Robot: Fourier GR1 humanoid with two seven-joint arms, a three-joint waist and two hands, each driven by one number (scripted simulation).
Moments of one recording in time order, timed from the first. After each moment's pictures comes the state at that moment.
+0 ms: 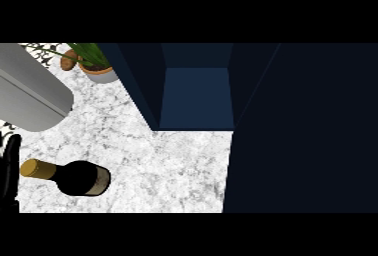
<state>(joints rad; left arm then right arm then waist) 0.21 0.11 -0.26 -2.42 -0.12 0.52 0.32 -0.08 -0.10 0.08 -2.45 -0.15 0.06 0.56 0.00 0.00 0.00</state>
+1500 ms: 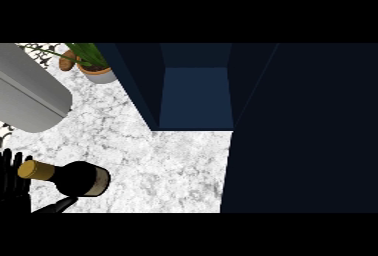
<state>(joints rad) 0.30 0.11 0.23 -1.68 0.32 0.07 -0.25 -0.07 -0.06 0.13 -2.46 -0.11 0.06 0.55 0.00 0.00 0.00</state>
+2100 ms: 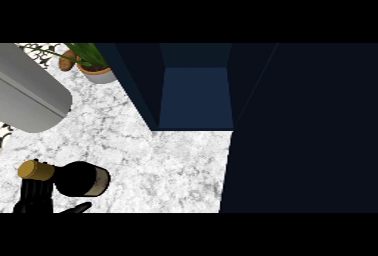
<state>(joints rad) 0.21 0.10 0.27 -1.26 0.31 -0.09 -0.52 -0.08 -0.06 0.12 -2.47 -0.10 0.08 0.57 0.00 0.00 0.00</state>
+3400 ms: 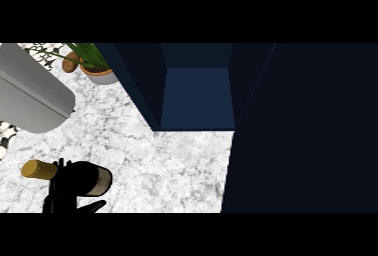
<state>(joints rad) -0.04 0.14 0.31 -0.67 0.32 -0.30 -0.85 -0.09 -0.05 0.12 -2.47 -0.10 0.08 0.58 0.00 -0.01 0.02</state>
